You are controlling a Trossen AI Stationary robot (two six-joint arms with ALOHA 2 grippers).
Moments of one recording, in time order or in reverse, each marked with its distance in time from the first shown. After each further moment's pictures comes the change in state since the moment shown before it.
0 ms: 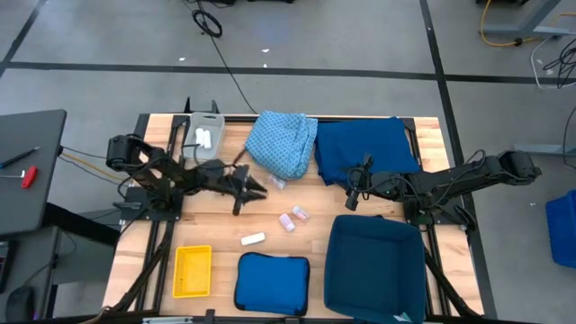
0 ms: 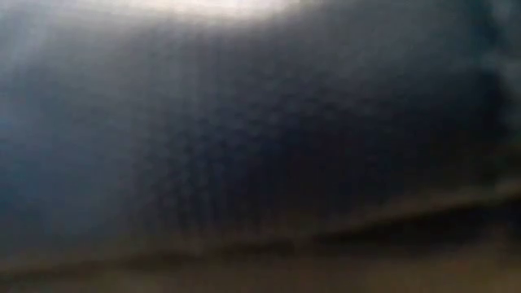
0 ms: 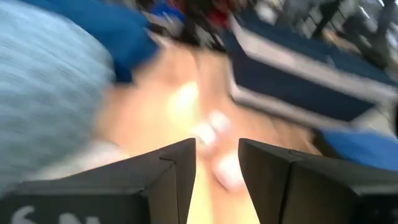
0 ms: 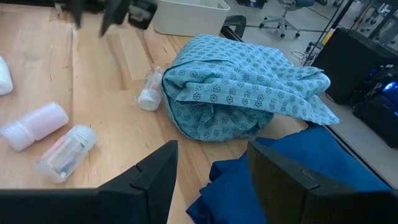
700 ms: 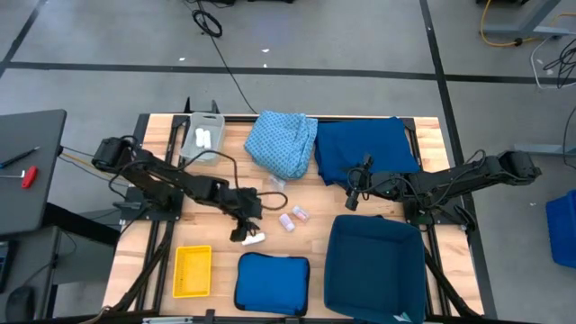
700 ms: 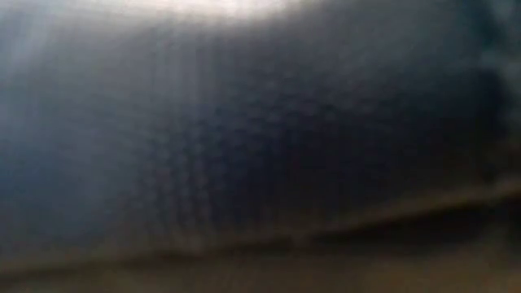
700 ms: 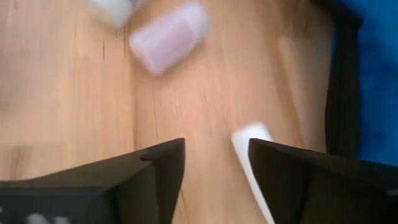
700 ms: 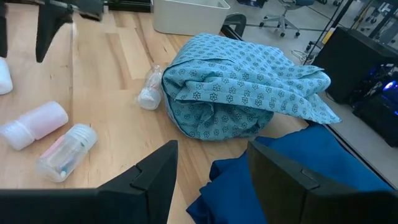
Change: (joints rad) left arm -0.347 -0.105 0.445 -1.233 -0.255 0.099; right arm 0.000 0.000 0.000 -0.004 0.000 0.006
